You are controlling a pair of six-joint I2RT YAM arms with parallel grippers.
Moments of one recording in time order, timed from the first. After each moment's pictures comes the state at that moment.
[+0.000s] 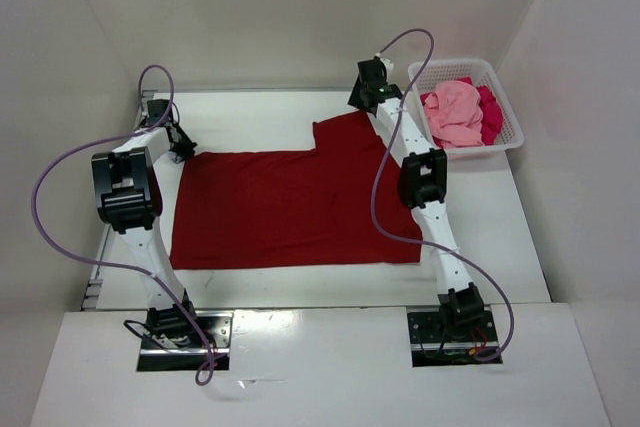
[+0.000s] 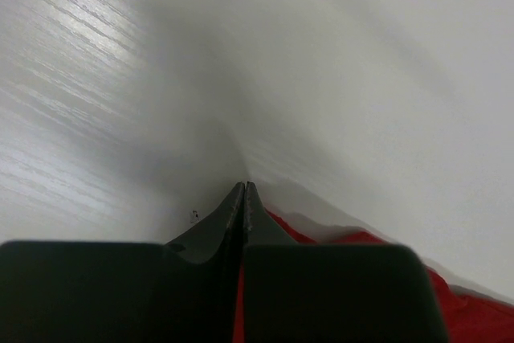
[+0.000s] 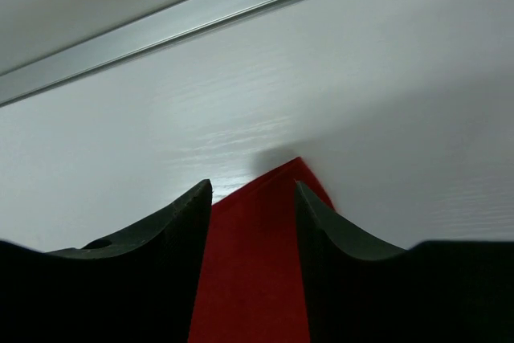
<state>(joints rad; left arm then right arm) 0.22 2.11 1.50 -0.33 0.00 -0.51 0.27 2.81 2.75 -0.63 0.18 0.54</state>
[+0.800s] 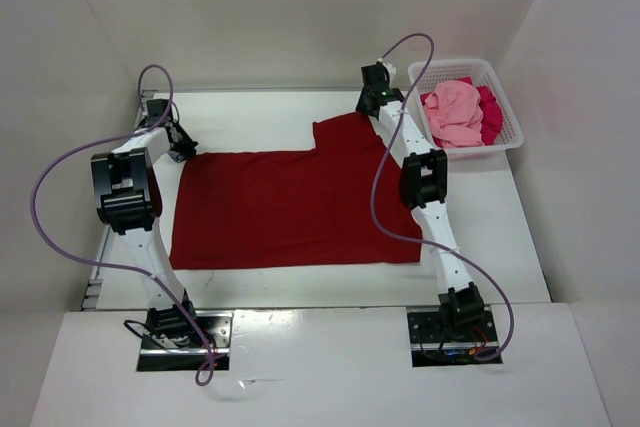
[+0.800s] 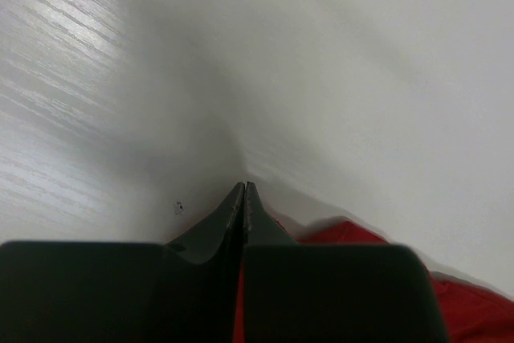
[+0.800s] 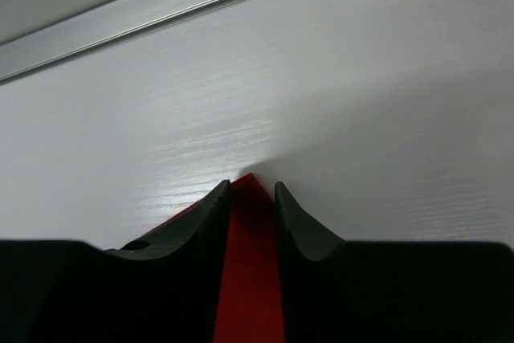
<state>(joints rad) 0.22 2.09 1.49 -0.33 0.04 -0.53 0.25 2.85 2.76 -0.62 0.22 0.49</state>
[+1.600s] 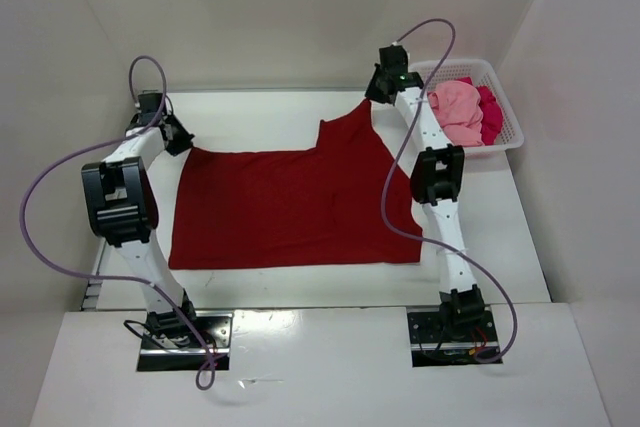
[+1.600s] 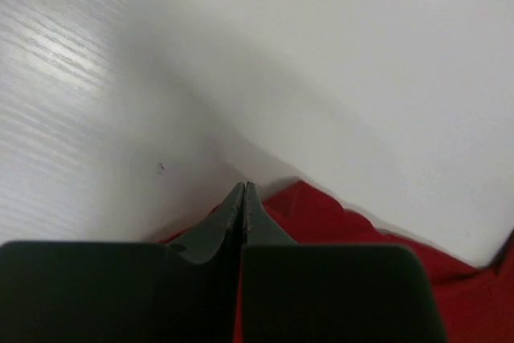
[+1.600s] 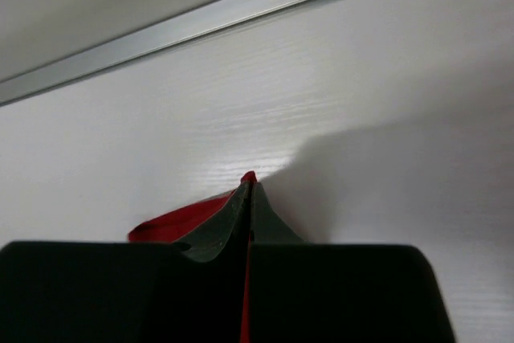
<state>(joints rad) 0.22 1.99 1.45 -0.31 0.06 -0.54 0.20 2.74 2.74 -0.70 0.05 0.51</state>
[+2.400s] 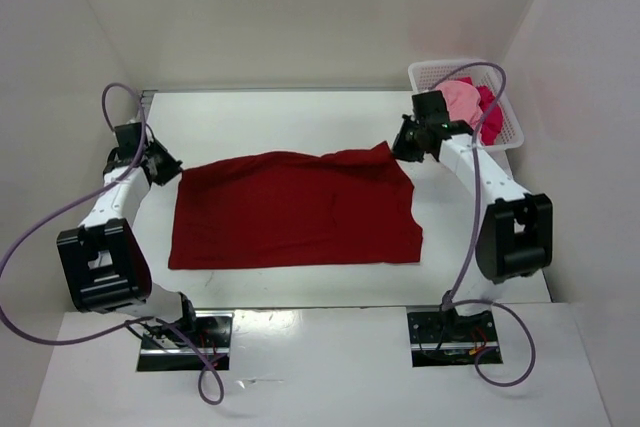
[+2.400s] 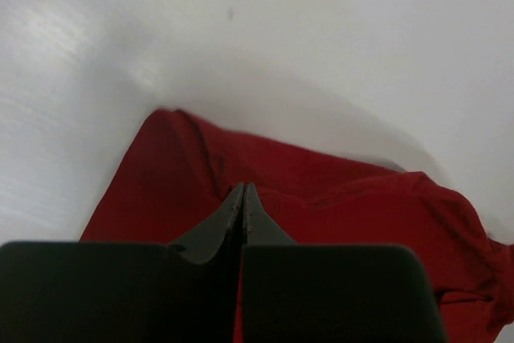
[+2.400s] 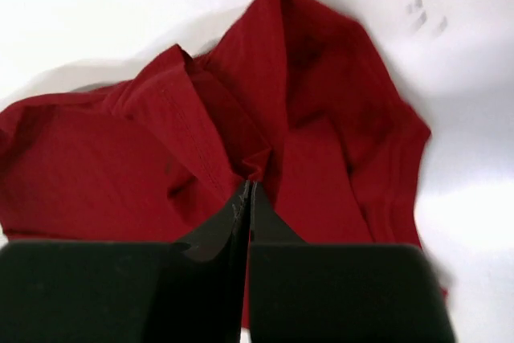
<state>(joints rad) 0.28 1.48 1.03 -0.33 0.12 -0.56 0.19 1.64 1.33 -0.57 -0.07 0.56</state>
